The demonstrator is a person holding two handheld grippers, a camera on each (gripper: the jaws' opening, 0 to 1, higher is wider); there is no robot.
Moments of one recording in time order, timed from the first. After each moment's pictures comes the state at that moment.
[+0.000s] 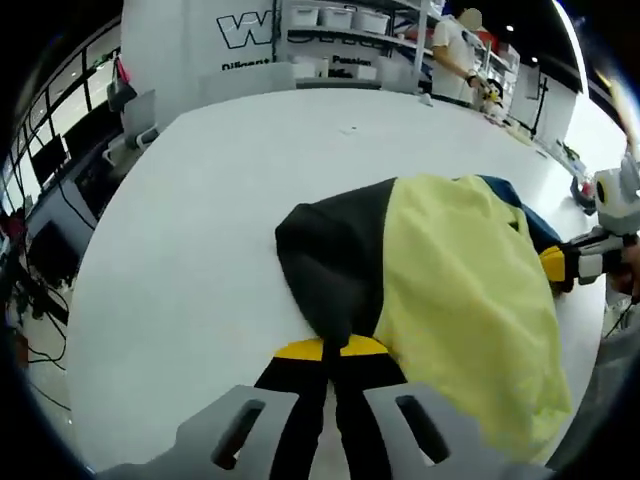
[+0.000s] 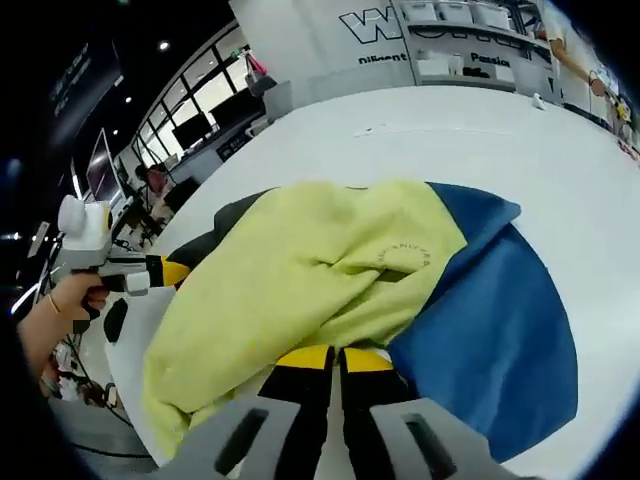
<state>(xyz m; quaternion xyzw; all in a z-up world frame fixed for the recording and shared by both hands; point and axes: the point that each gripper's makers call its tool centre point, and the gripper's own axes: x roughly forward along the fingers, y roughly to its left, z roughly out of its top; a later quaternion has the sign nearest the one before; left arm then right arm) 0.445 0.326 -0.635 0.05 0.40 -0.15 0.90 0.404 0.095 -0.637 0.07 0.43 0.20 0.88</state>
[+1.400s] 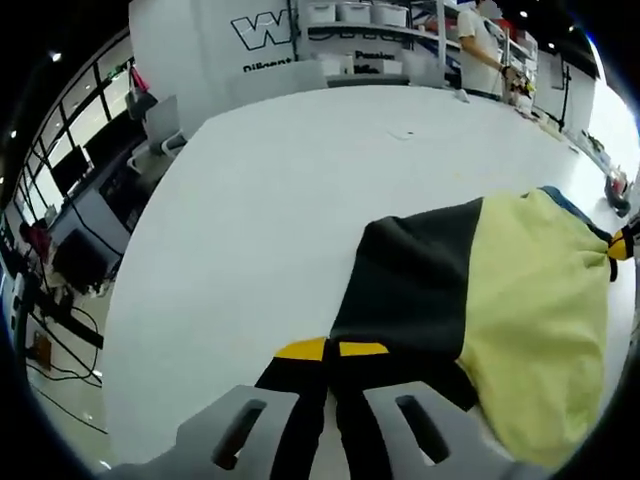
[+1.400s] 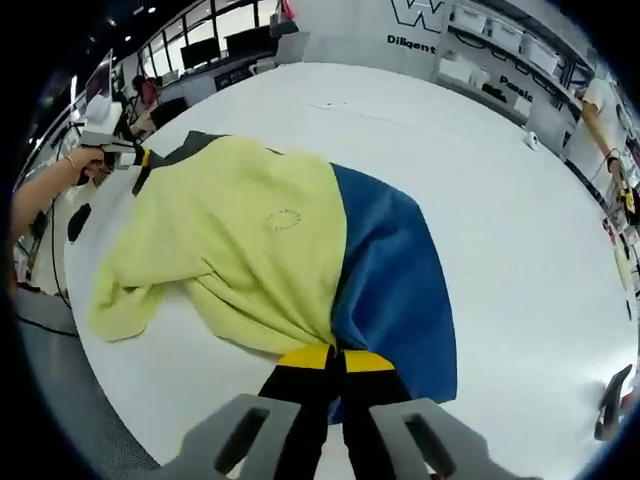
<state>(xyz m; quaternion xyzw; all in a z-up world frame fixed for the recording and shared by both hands) 0.508 0.377 -0.631 0.09 0.40 -0.09 0.91 0.395 -0.041 -0.625 -0.13 0.47 0.18 0.85</state>
